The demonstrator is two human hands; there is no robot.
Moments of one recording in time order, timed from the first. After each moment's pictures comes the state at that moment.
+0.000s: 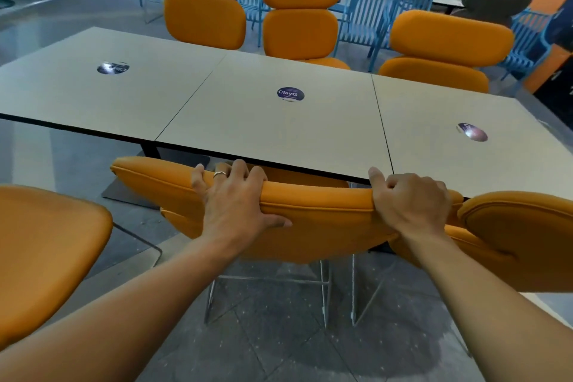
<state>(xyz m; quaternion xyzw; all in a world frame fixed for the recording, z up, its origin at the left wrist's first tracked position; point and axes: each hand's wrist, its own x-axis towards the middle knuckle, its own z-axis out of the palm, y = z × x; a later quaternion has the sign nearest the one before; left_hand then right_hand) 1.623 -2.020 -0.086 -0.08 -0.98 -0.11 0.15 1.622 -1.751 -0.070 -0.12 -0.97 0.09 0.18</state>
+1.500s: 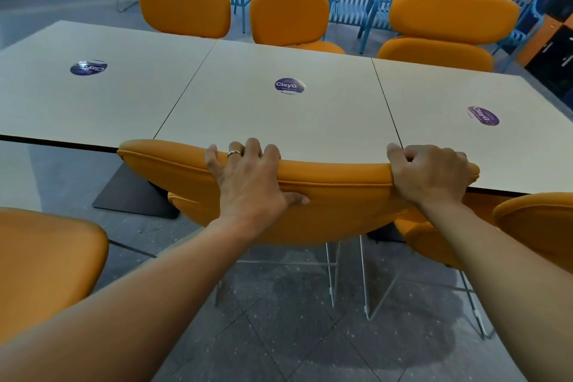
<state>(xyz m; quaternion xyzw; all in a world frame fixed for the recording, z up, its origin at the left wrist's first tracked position) 1.535 -2.033 -0.085 -0.10 -0.98 -0.11 0.13 1.546 -1.769 -0.071 -0.15 -0.96 0.09 0.21</state>
